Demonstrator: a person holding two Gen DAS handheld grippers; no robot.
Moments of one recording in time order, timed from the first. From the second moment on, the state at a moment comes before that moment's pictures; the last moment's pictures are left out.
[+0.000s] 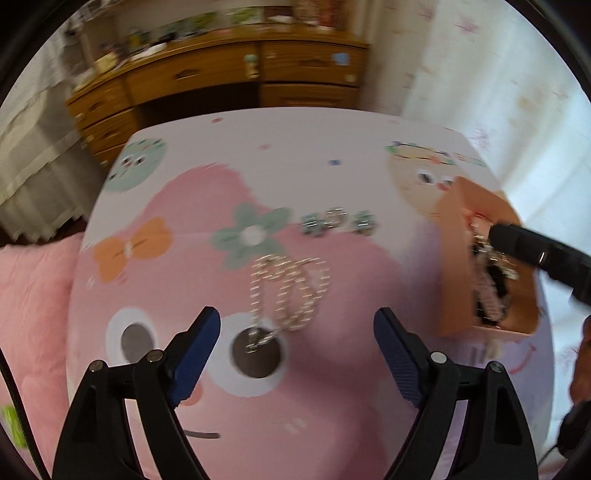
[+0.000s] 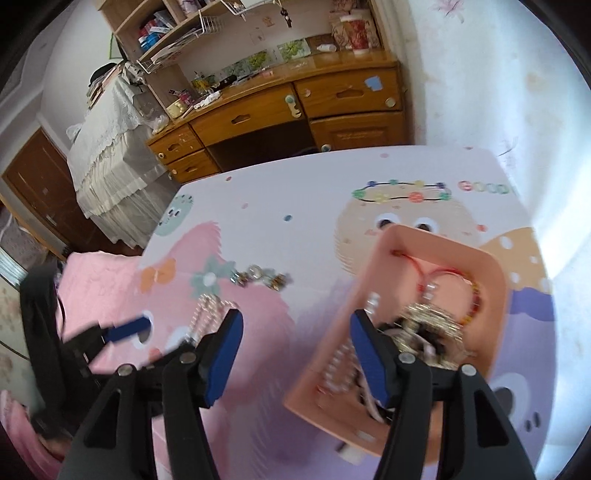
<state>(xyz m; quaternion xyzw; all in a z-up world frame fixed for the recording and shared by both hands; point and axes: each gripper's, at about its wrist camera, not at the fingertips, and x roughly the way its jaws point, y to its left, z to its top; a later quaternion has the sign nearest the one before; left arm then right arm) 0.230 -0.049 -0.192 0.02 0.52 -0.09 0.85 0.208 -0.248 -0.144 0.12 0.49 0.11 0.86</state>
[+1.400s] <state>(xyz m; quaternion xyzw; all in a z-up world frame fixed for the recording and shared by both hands) 0.234 -0.039 -0.244 0.01 0.48 -0.06 0.87 0.311 -0.176 -0.216 0.06 0.62 0.07 0.78</state>
